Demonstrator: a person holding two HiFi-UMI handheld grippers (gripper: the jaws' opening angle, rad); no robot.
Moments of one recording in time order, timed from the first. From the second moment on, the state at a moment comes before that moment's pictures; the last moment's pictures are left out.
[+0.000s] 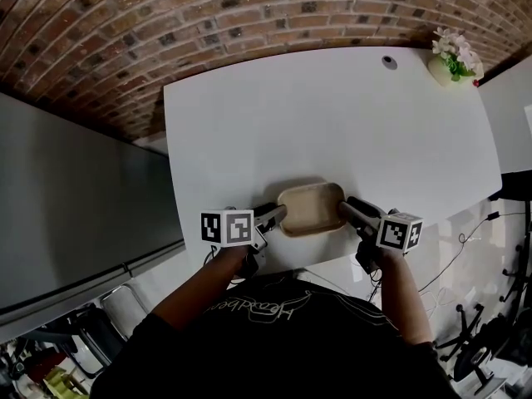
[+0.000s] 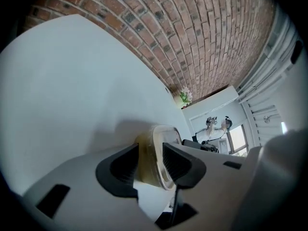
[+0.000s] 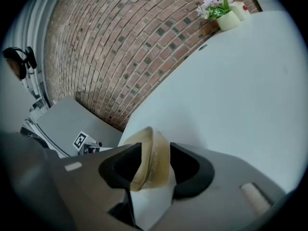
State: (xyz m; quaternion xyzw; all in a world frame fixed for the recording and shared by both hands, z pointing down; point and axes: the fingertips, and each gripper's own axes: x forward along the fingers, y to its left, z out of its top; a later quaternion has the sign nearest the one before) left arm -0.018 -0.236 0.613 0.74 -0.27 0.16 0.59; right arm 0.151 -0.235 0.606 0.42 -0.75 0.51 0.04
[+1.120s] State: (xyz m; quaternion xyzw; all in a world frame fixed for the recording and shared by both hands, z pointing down) left arm -0.014 -0.241 0.611 0.74 -0.30 0.17 0.58; right arm 0.136 -0.238 0.603 0.38 -0.74 0.55 0.03
